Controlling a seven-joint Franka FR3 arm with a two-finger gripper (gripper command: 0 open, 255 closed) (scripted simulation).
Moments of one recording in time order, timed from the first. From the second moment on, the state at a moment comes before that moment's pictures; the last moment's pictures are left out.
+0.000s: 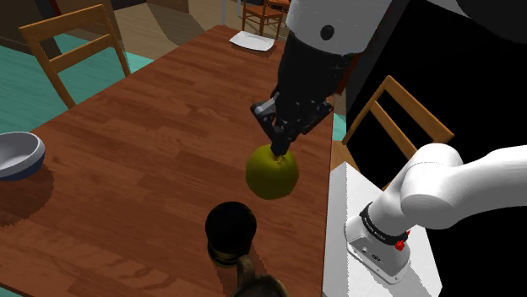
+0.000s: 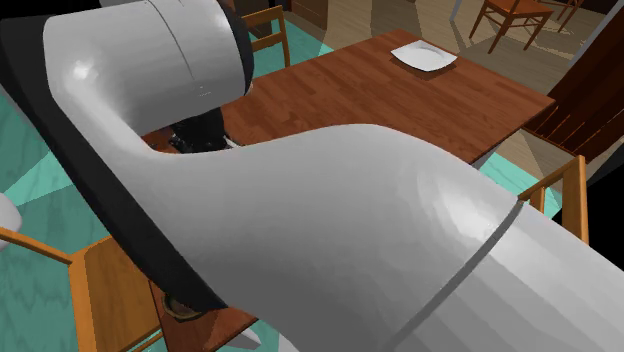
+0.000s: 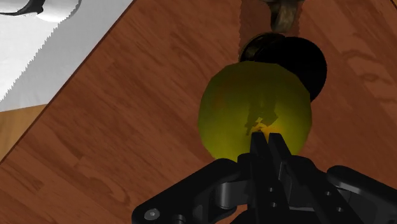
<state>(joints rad) 0.21 -0.67 0.56 -2.16 0.37 1.63 0.87</state>
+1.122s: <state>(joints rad) 0.24 -0.64 0.83 -1.96 0.46 1.57 1.19</state>
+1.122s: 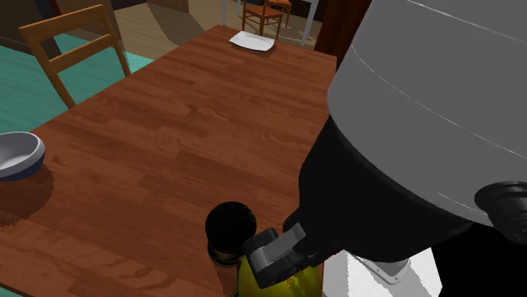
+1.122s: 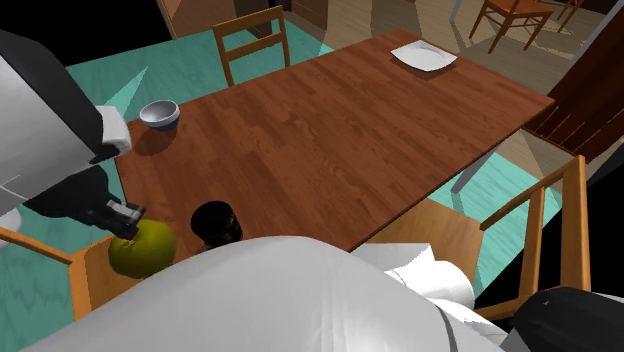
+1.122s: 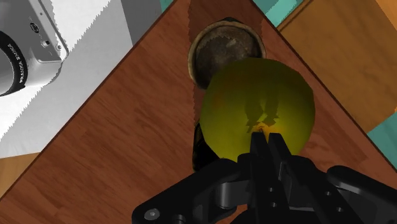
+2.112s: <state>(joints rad) 0.27 -0.68 0.88 -2.17 0.52 1.75 1.16</state>
